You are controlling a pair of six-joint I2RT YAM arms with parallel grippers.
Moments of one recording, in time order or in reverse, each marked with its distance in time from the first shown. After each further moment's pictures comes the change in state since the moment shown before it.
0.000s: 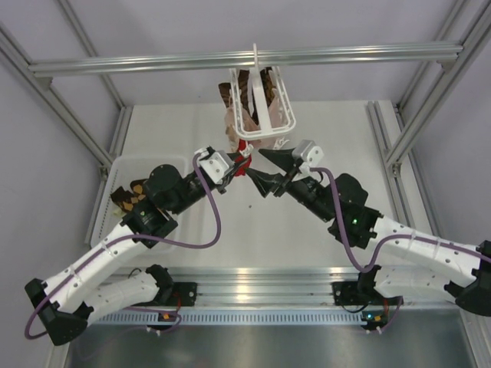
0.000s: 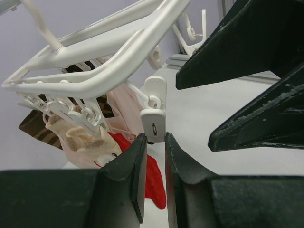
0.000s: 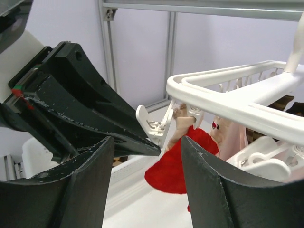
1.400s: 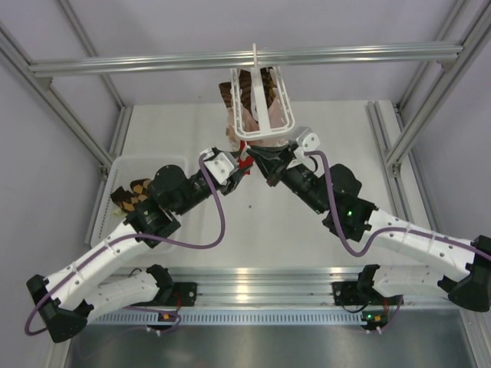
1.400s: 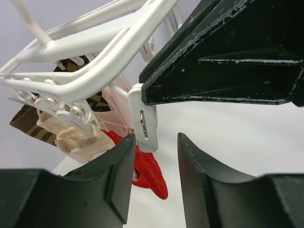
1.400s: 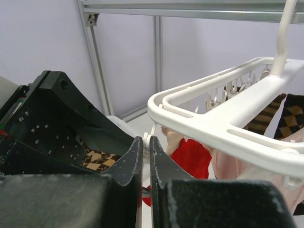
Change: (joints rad) left arm -0.025 0.018 0.000 -0.006 -0.030 0.002; right arm -0.021 0.082 0.106 -0.035 0.071 0.038
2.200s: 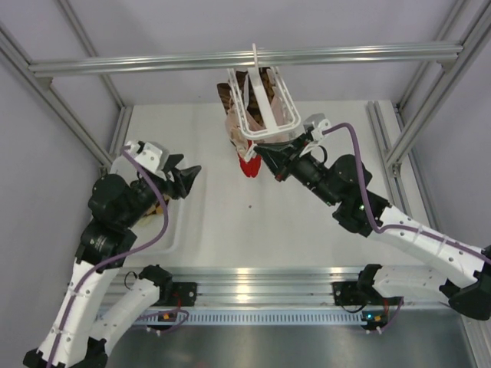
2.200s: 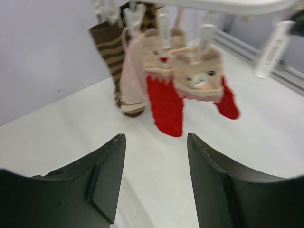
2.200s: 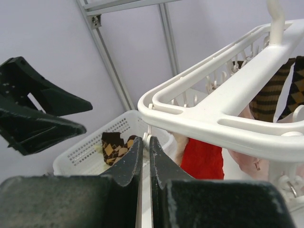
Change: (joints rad) left arm 0.438 -0.251 0.081 -0.419 0.092 -0.279; right arm -0.099 -0.042 0.041 -0.152 -0.087 0.254
